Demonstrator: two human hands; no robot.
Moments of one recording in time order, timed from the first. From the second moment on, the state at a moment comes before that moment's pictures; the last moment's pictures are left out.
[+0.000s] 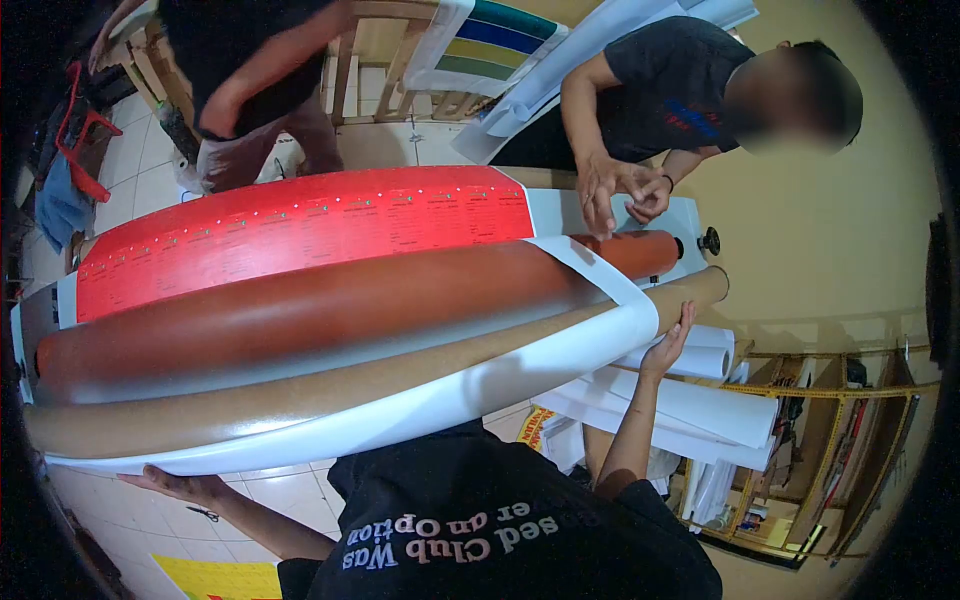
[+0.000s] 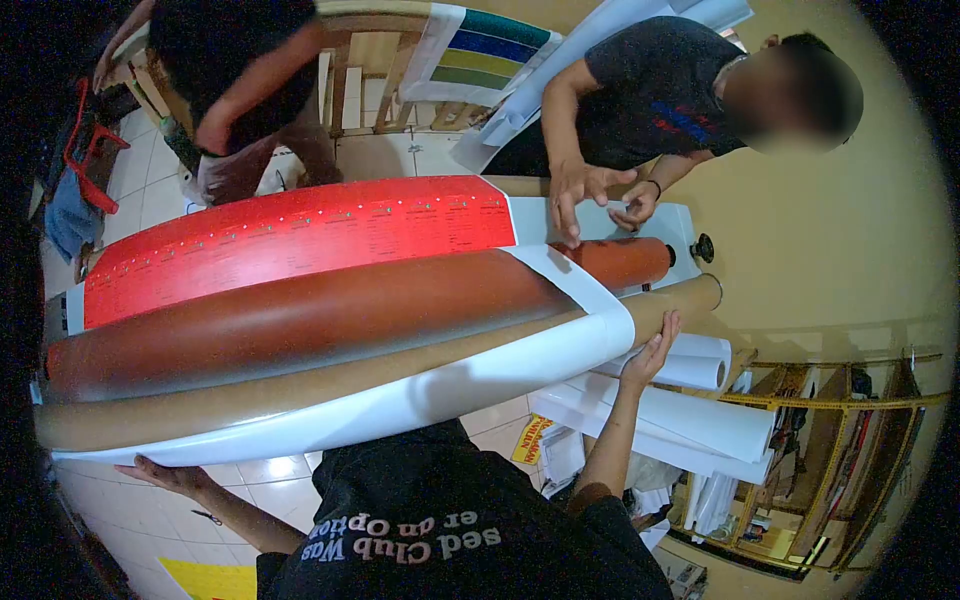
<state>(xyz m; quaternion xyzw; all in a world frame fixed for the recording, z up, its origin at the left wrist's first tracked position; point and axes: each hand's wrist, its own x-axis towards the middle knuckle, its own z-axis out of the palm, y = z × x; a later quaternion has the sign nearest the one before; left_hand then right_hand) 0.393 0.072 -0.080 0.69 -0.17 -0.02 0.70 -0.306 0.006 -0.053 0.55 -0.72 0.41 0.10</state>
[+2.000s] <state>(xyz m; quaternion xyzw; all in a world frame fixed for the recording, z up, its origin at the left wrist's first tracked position) 0.137 0.027 -0.035 0.81 -0.31 0.13 0.48 -0.267 -0.016 -0.004 0.89 -0.35 0.27 0.04</state>
